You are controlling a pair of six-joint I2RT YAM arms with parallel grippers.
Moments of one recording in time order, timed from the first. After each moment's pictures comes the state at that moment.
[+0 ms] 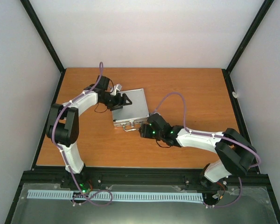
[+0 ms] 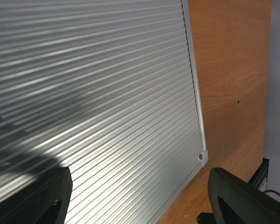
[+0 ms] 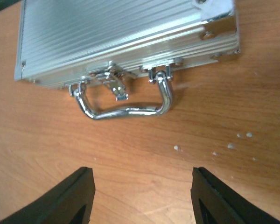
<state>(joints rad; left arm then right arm) -0.25 1.86 1.31 -0.55 0.65 -0.39 0.89 1.50 0.75 -0.05 0.03 0.84</state>
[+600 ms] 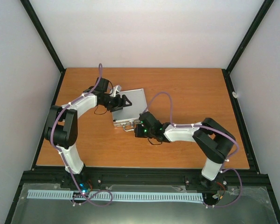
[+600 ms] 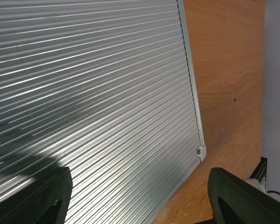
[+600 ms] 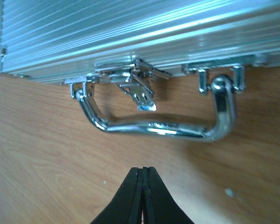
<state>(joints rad) -0.25 1.82 1.23 -0.48 0.66 -0.41 0.89 1.70 0.84 0.05 -0.09 0.83</state>
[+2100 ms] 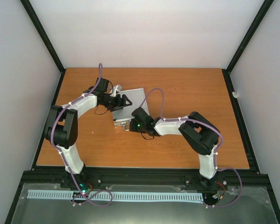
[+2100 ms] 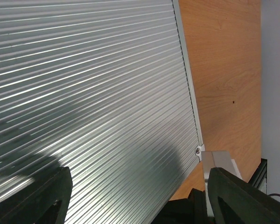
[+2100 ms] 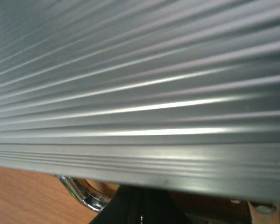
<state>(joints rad) -0.25 1.82 1.22 -0.45 0.68 -0.41 0.88 1.93 1.06 0.04 -0.02 0.87</state>
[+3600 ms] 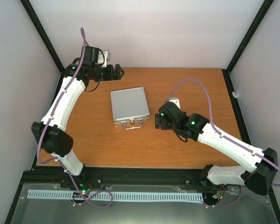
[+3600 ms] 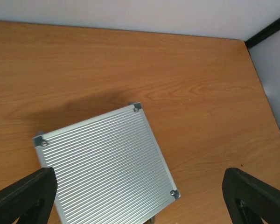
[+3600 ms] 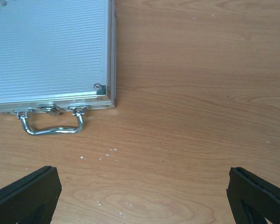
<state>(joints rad) -0.27 1.71 1.83 -0.89 0.30 -0.32 0.87 1.21 1.07 -0.78 0.39 0.62</state>
